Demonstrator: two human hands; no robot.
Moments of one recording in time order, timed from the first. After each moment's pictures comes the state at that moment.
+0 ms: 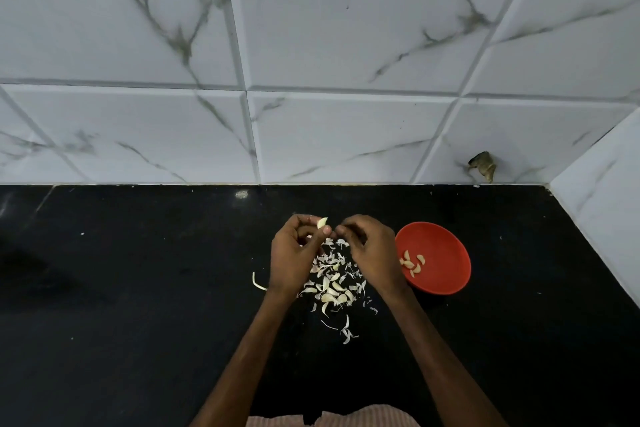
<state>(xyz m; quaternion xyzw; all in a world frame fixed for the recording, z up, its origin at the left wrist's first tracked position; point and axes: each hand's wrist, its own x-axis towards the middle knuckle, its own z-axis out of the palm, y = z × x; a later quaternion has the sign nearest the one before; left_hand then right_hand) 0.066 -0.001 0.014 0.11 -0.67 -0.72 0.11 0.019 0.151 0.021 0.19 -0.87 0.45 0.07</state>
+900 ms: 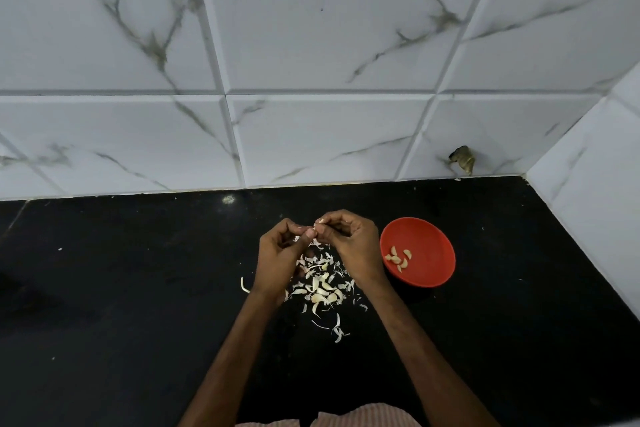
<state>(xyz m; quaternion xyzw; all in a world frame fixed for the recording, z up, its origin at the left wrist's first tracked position) 0.070 -0.002 0.021 0.11 -0.63 -0.77 0.05 0.025 0.137 0.028 0.09 -0.70 0.71 -0.02</state>
